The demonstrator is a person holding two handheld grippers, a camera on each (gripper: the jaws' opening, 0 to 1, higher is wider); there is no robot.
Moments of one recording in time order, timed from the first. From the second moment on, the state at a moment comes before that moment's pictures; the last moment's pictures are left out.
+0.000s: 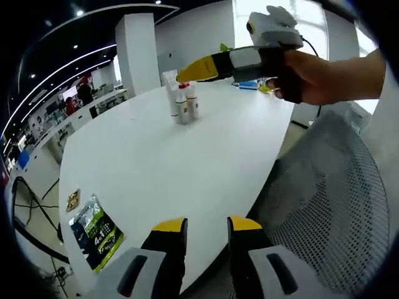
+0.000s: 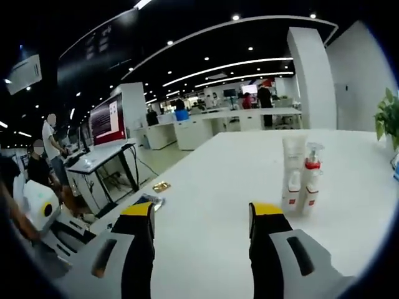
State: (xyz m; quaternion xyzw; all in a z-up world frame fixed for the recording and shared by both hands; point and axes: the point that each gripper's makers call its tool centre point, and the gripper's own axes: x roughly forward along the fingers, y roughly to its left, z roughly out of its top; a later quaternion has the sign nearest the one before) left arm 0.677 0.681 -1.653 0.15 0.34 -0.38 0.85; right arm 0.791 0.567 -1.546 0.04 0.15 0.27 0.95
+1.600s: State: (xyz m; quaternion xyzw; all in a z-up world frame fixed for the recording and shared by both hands) left arm 0.827 0.824 -1.674 -0.07 0.42 -0.08 0.90; right arm 0.734 0.589 -1.559 -0.10 0.13 0.29 0.94
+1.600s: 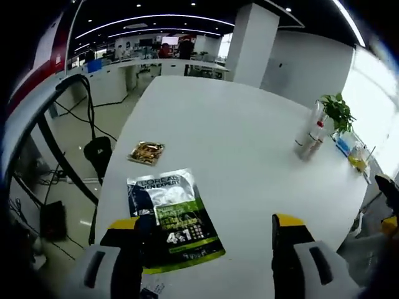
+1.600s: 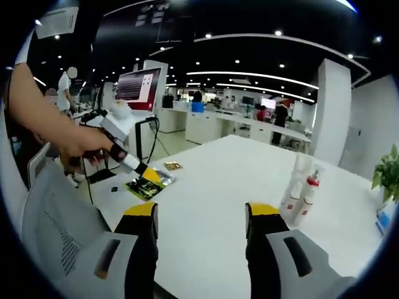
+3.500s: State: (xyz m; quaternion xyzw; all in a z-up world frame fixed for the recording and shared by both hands) left arm 0.842 0.815 -1.728 0.01 0.47 -0.08 0.88; right arm 0.730 0.591 -1.577 -0.14 0.17 0.31 0.93
